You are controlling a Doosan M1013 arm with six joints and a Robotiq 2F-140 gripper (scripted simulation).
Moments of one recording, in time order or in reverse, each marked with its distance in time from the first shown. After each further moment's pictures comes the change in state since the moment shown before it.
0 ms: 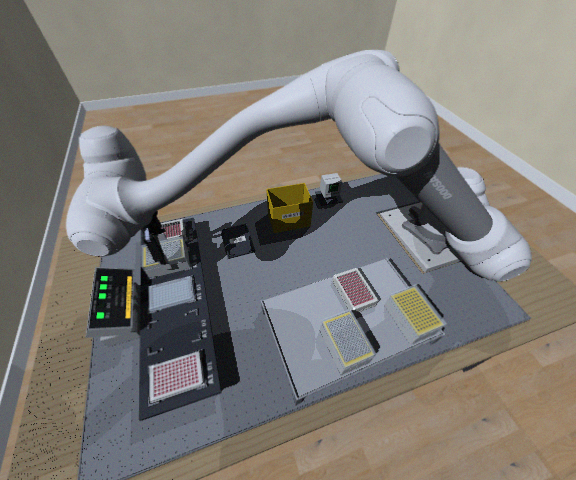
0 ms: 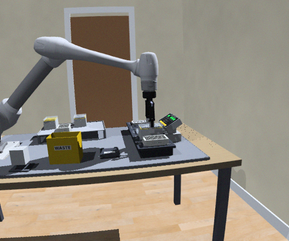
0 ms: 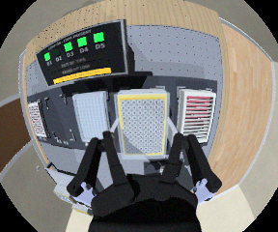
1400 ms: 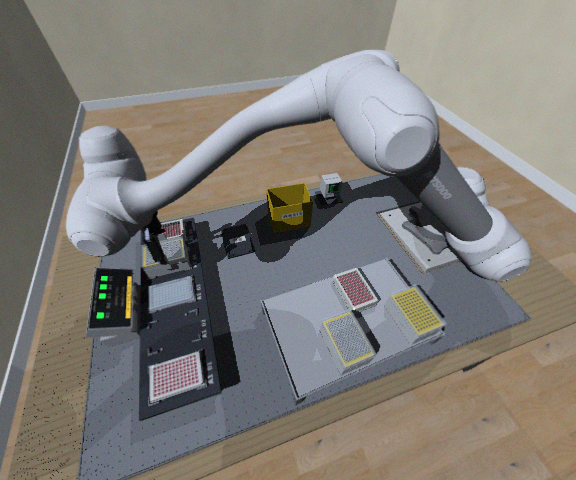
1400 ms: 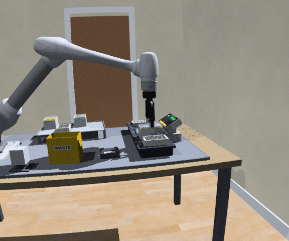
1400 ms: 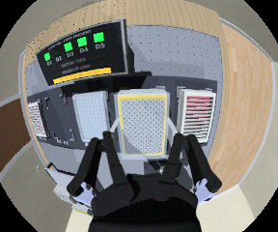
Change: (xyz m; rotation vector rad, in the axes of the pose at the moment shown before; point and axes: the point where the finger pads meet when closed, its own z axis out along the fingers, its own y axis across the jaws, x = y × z) arm 0.000 0.000 0.000 0.000 0.000 0.000
